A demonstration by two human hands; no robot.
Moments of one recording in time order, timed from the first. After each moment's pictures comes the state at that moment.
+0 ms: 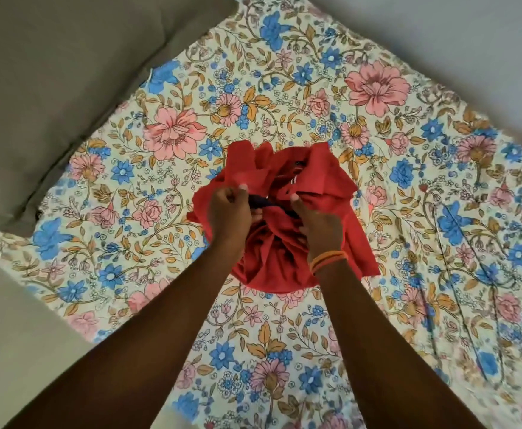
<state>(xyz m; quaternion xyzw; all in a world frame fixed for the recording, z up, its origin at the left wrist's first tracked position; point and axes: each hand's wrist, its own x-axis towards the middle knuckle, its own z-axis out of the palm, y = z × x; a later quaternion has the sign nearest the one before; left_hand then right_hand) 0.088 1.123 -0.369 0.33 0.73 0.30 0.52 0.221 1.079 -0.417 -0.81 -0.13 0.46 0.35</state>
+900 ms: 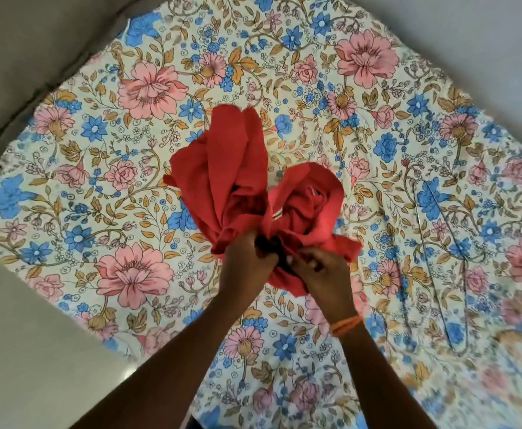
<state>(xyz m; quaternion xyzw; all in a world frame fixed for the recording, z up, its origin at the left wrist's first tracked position) 0.106 0.985 -0.387 0.54 0.66 0.14 0.51 0.252 0.927 -0.402 -0.76 -0.39 0.42 0.31</state>
